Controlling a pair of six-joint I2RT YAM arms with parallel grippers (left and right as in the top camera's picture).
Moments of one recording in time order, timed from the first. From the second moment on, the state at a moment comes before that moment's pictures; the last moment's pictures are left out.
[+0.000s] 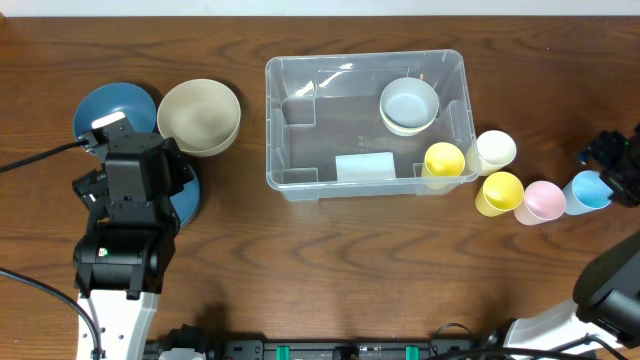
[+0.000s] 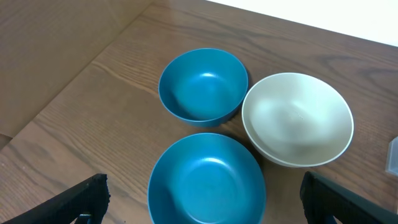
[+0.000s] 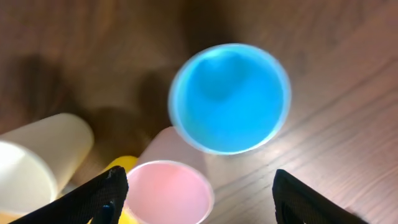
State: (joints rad) left arm -0.06 0.97 1.02 -0.76 -0.53 -0.30; right arm -0.57 1.80 1.56 -1.22 -0.01 0.33
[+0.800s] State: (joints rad) left arm -0.06 0.97 1.02 -0.76 -0.53 -0.30; right arm -0.70 1.80 1.43 -1.13 0.06 0.36
